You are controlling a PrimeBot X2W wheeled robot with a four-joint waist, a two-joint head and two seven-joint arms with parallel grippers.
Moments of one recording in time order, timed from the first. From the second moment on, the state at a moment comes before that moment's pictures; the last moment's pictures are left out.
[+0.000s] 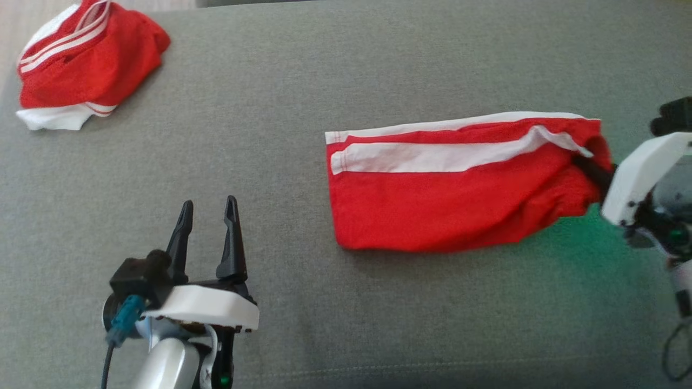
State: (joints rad) left arm -0.06 0.14 -0.35 0.05 -0.41 0.23 -0.25; right arm -0.50 -0.43 0.18 0.44 0.68 0.13 0.70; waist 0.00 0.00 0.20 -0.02
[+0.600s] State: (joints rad) left arm -0.07 0.13 -0.37 0.06 -0.41 0.23 -0.25; right arm -0.42 -0.20 0.26 0.27 0.84 0.13 0.76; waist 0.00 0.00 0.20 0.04
